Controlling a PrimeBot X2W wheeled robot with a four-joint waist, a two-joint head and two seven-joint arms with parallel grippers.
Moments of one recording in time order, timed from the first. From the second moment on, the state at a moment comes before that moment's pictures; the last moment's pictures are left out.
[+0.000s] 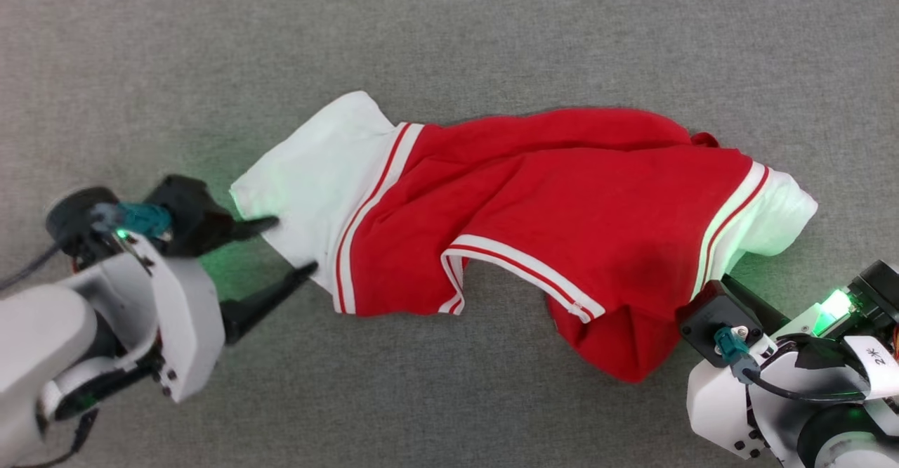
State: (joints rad) left arm -1.03 1.10 -1.28 -0.08 -1.05 -0.13 0.12; right arm -0.21 -0.47 0.41 -0.37 -0.15 0.13 0.66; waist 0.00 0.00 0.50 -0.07
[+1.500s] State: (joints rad) left arm -1.18 1.24 -1.16 -0.29 -1.65 -0.13 -0.14; right arm -0.30 -0.29 0.10 -0.57 0.05 0.13 0.65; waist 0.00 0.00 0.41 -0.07
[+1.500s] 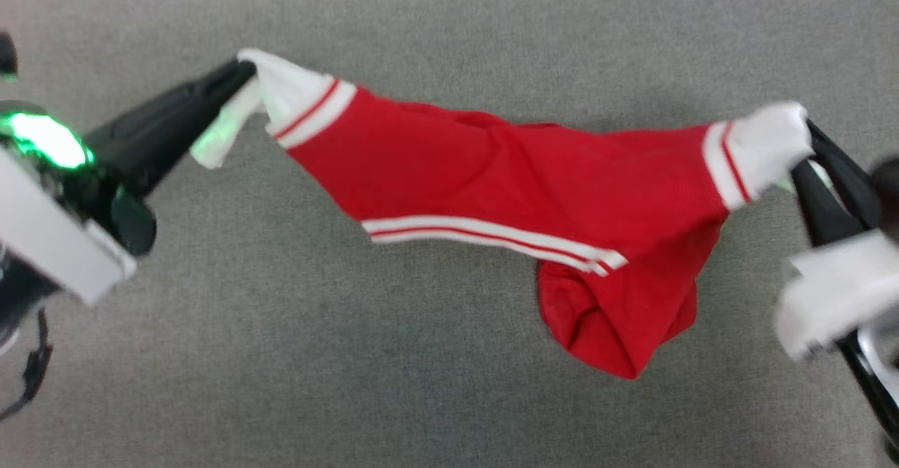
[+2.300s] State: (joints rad) left arm -1.63 1.01 -0.58 0.36 -1.76 -0.13 0.04; right arm -1.48 -0.05 -0.05 0.15 0.02 0.13 0.45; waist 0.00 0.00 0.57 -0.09
